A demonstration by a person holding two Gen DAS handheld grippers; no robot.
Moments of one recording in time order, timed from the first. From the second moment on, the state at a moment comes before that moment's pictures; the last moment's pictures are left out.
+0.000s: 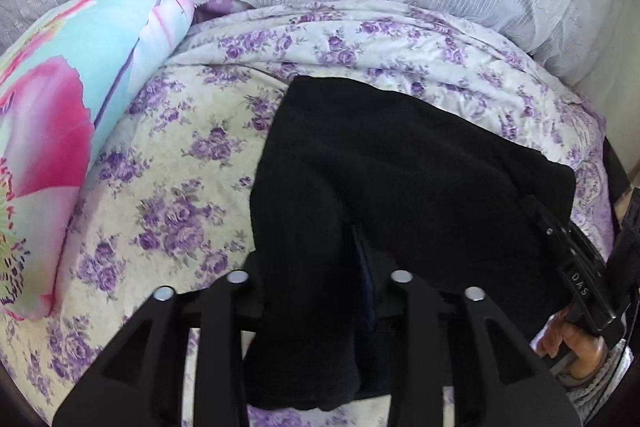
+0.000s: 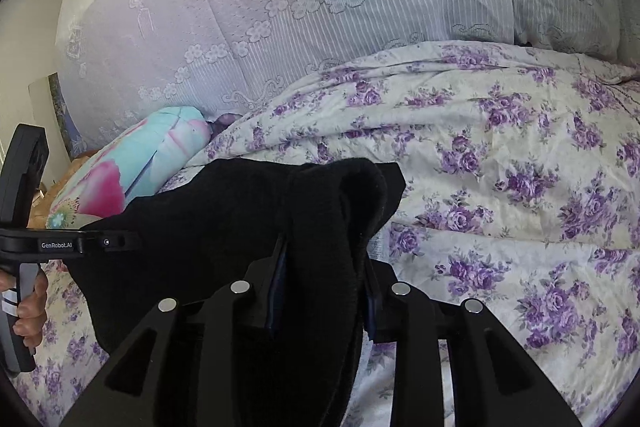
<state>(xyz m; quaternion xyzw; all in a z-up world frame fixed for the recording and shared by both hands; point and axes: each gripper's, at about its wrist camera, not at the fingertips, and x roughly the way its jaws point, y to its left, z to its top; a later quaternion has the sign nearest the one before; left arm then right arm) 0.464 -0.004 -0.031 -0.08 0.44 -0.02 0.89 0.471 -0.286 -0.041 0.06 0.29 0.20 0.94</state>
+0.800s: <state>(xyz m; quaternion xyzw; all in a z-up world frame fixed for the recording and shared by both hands) 0.446 -0.029 -0.028 0.07 0.43 0.08 0.90 0.458 -0.293 -0.039 0.10 0.35 0.15 0.92</state>
